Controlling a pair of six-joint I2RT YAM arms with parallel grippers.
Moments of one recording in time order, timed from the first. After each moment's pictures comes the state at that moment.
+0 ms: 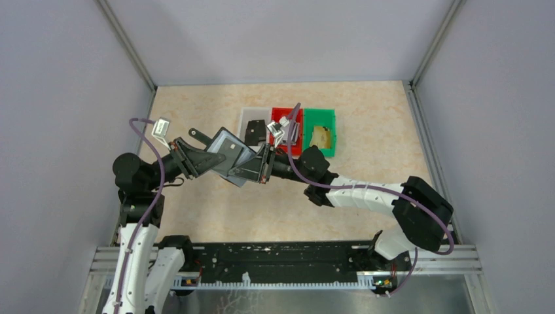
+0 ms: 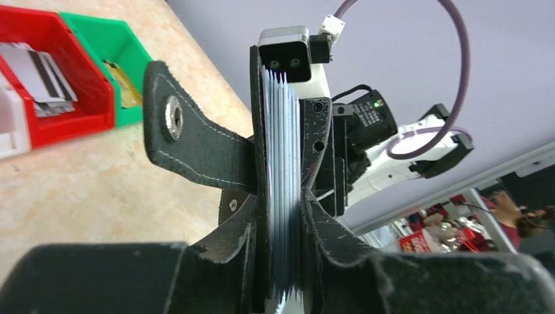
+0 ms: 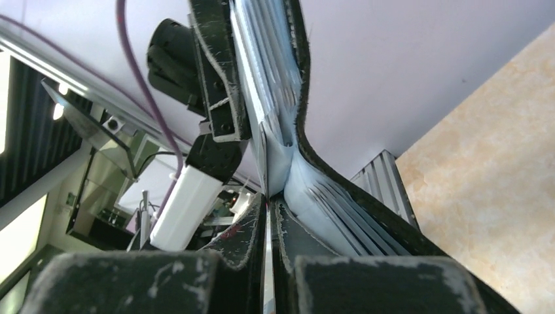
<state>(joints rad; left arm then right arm) -0.01 0.62 0.70 0.10 1.00 -0.95 0.99 1.46 0.84 0.90 -0.43 1.13</state>
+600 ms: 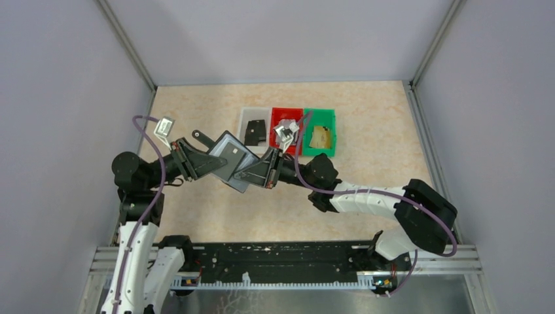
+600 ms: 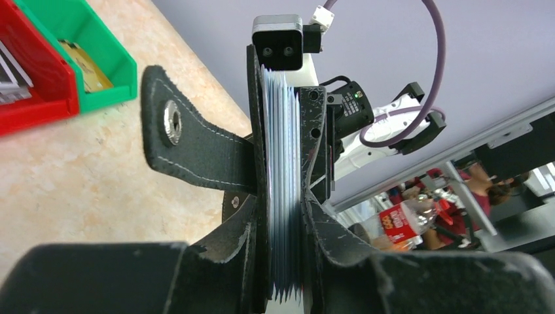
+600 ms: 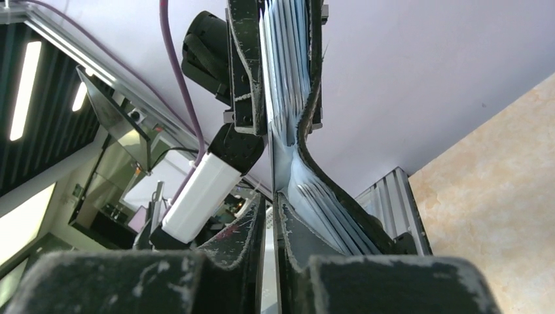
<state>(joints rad) -0.02 0.64 0.70 0.16 1.09 -1.04 0.99 1.43 0.72 1.12 -0.42 1.13</state>
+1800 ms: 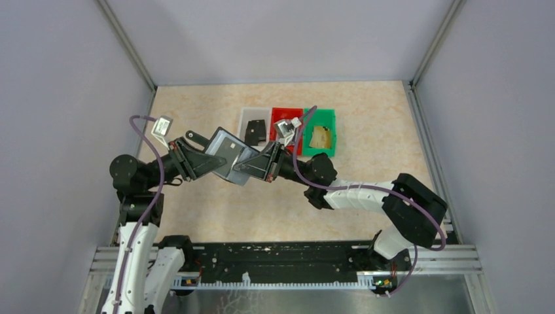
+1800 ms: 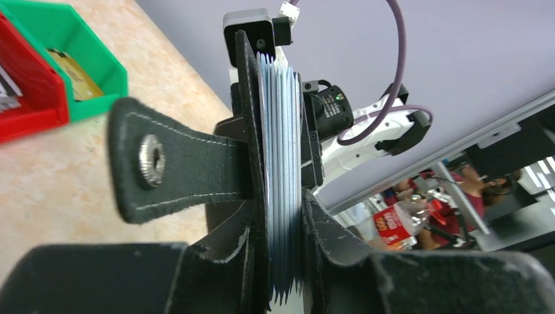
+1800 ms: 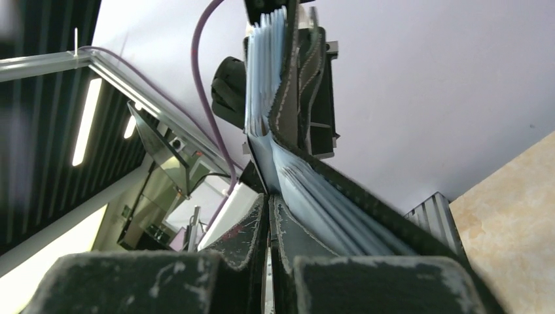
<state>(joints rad) -0.01 0.63 0.71 0.20 1.10 -1.05 0.97 1.51 0.76 1.28 -0.40 1.28</state>
